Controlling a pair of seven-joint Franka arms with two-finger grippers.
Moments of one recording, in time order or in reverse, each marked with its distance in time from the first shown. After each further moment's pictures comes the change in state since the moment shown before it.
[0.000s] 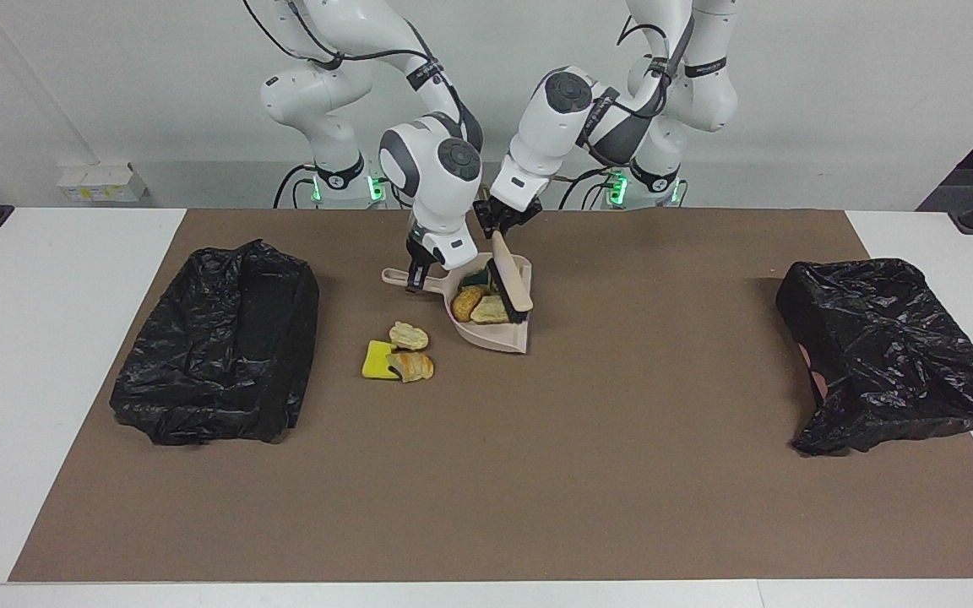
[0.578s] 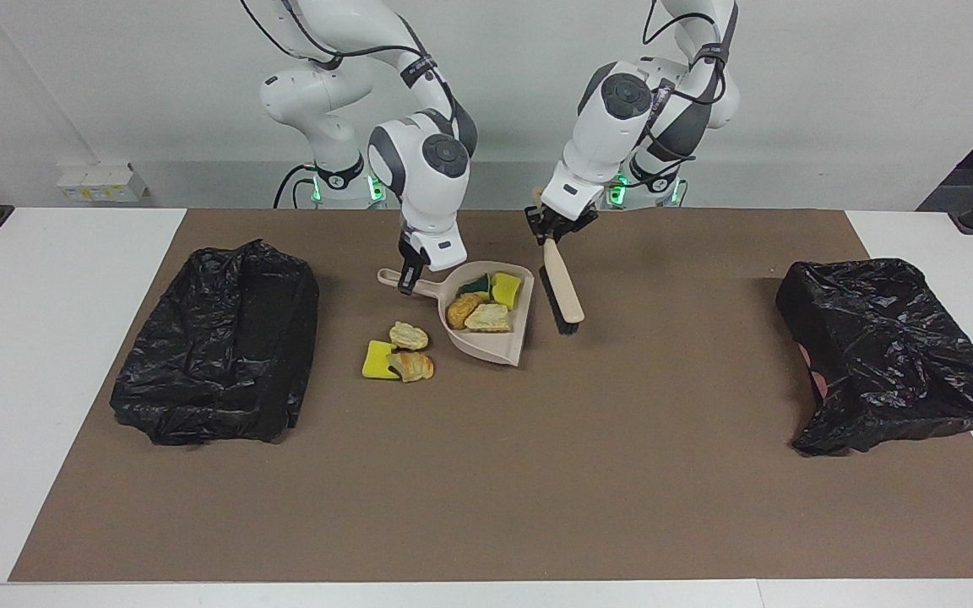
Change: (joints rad) left arm 0.168 -0.055 0.008 0.006 0.130 -0.203 0.248; right arm -0.079 -0.032 -0.005 0.057 0.048 -0.025 0.056
